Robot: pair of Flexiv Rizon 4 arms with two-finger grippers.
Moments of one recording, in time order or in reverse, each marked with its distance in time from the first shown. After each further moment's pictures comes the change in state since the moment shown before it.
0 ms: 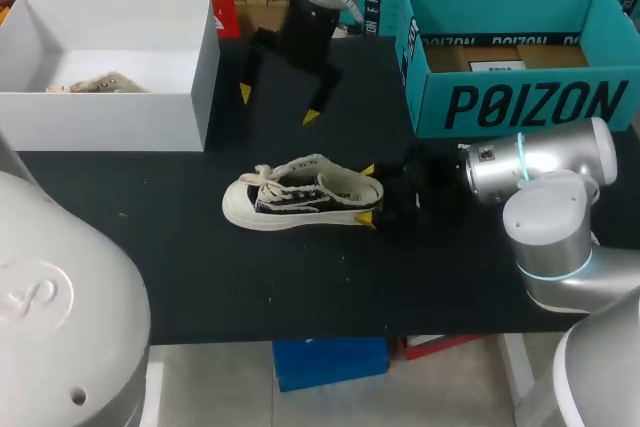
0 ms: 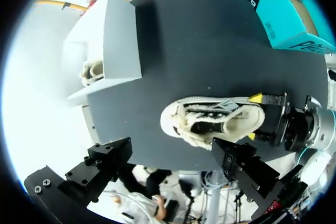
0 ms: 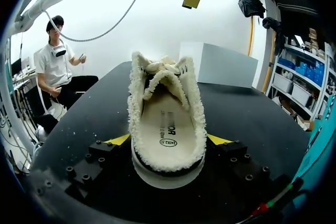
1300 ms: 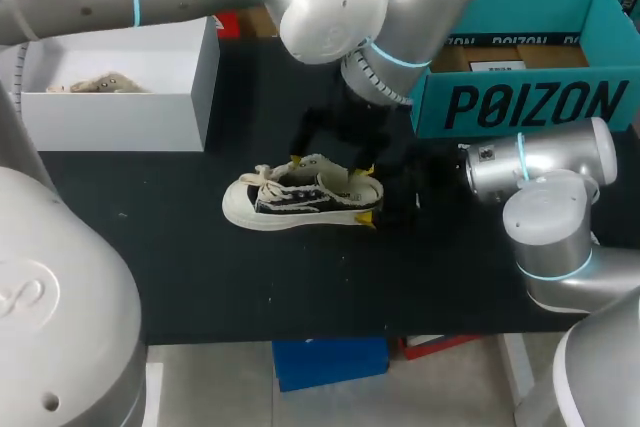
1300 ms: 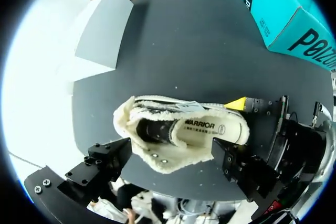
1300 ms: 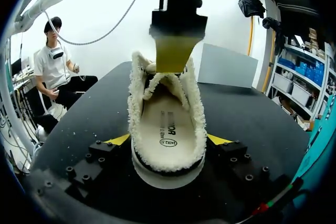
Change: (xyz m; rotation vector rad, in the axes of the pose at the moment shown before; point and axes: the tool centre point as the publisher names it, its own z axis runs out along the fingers) left arm 0.100 0.016 0.065 0.203 -0.020 -0.165; right arm 0.000 0.000 0.000 0.000 0.000 0.000
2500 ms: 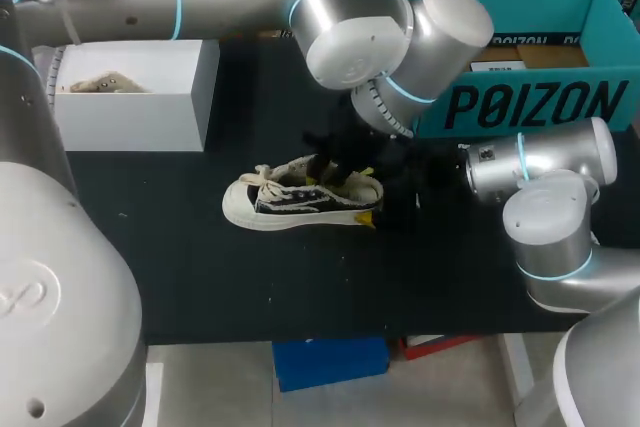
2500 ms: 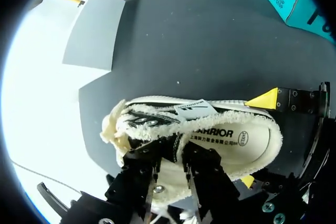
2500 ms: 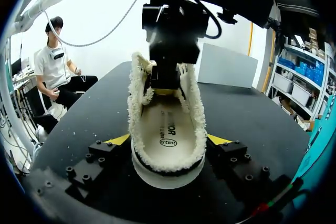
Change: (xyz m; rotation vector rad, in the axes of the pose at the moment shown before) left arm 0.004 -0.001 0.049 -0.035 -0.138 0.086; right arm 0.000 0.000 0.000 0.000 0.000 0.000
